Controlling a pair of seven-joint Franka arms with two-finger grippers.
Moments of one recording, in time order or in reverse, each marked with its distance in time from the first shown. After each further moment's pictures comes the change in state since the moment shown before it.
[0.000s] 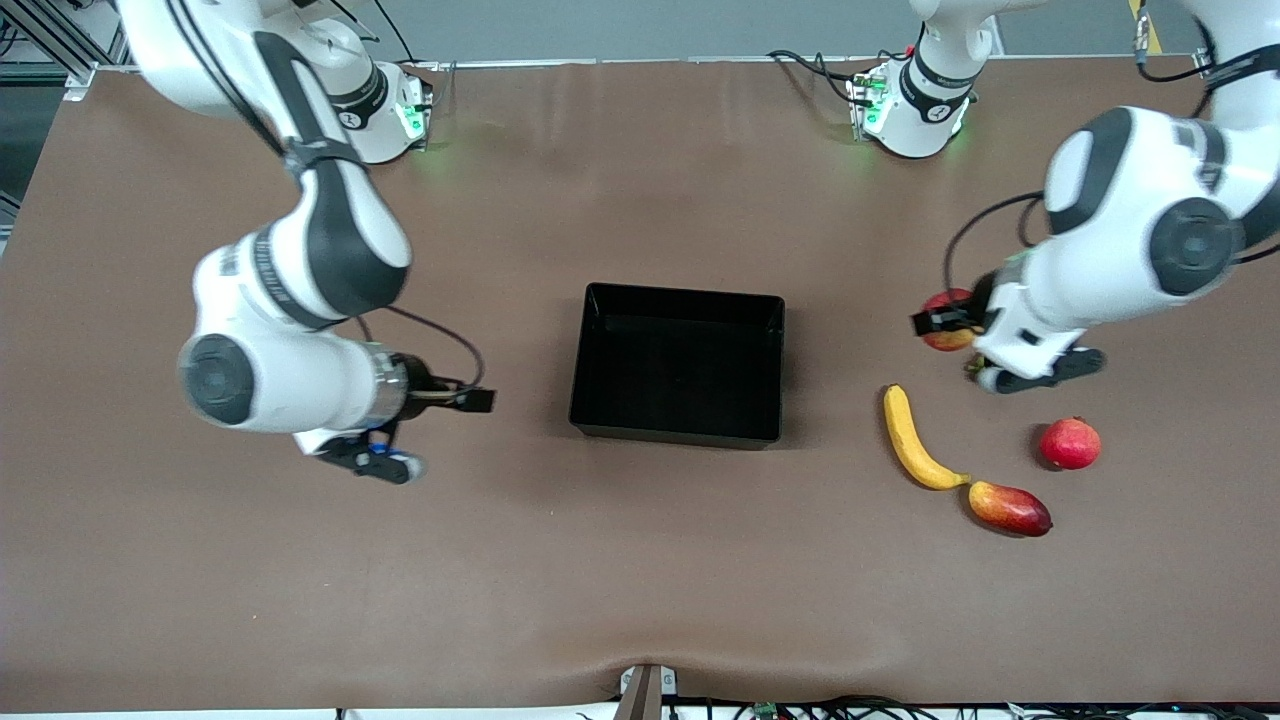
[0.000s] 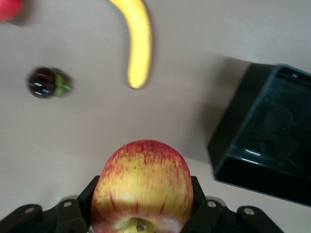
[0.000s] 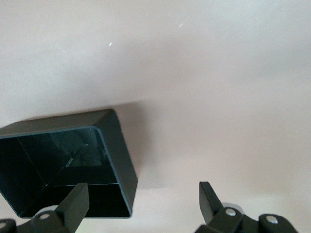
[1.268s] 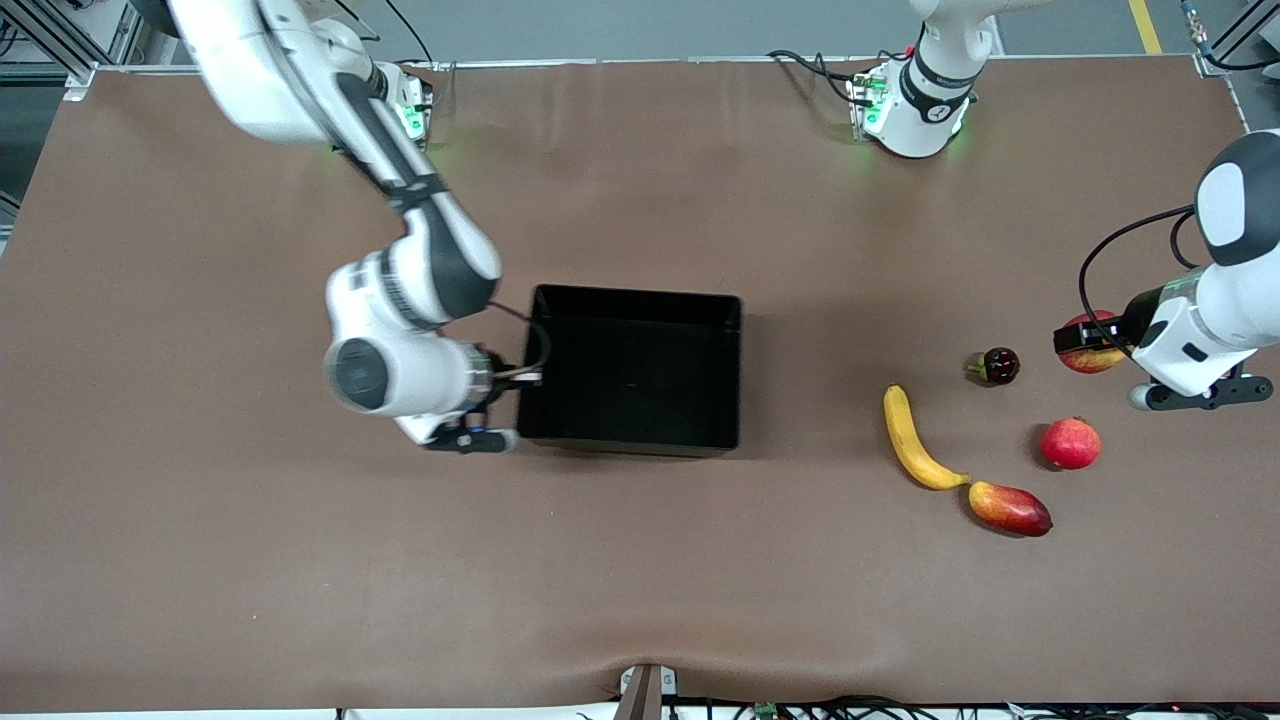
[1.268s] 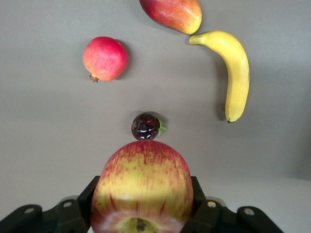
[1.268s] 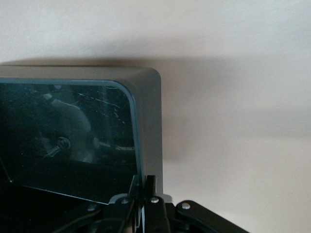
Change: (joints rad) left arm -0.004 -0.012 0.358 0.022 0.099 0.005 0.478; right arm 0.140 0.033 0.093 -0.344 0.019 0.417 -0.117
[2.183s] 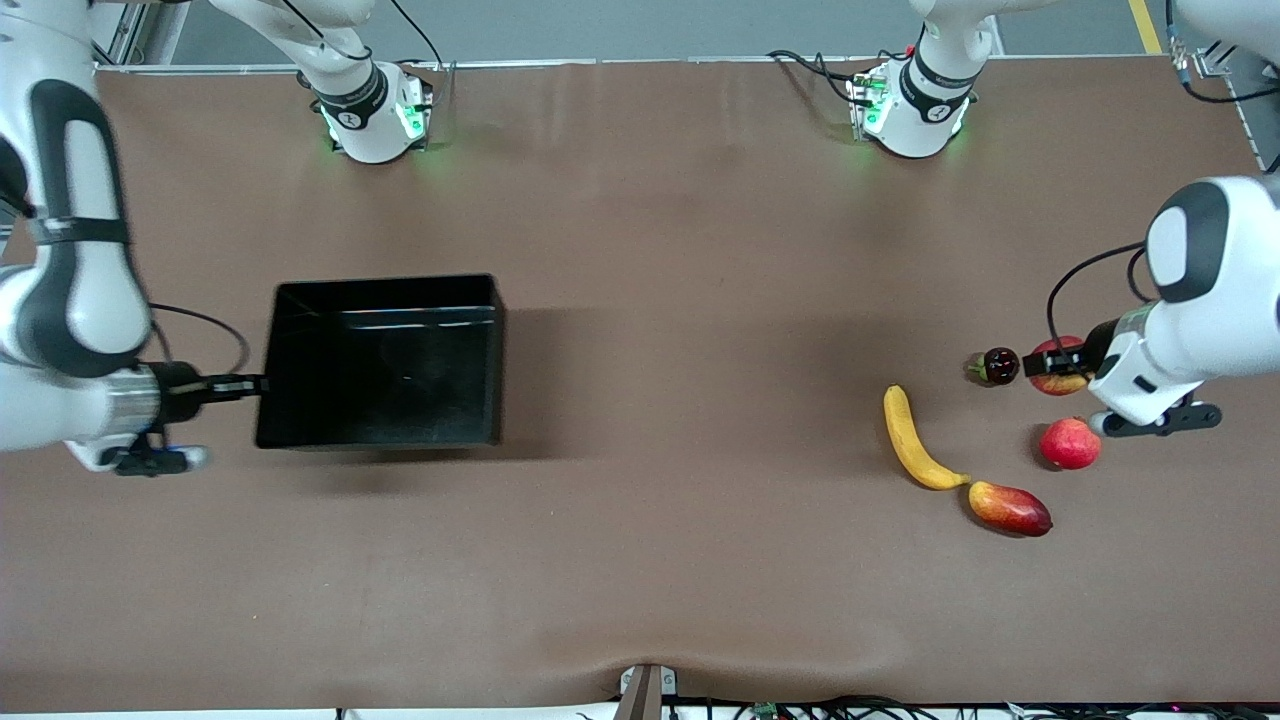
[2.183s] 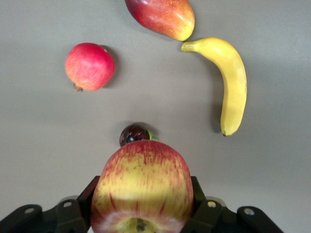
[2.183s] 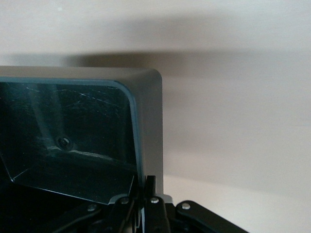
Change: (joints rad) left arm -0.045 0.050 0.001 0.000 0.012 0.049 -0.055; right arm -0.515 -0.123 0.000 0.035 -0.115 -0.396 -0.472
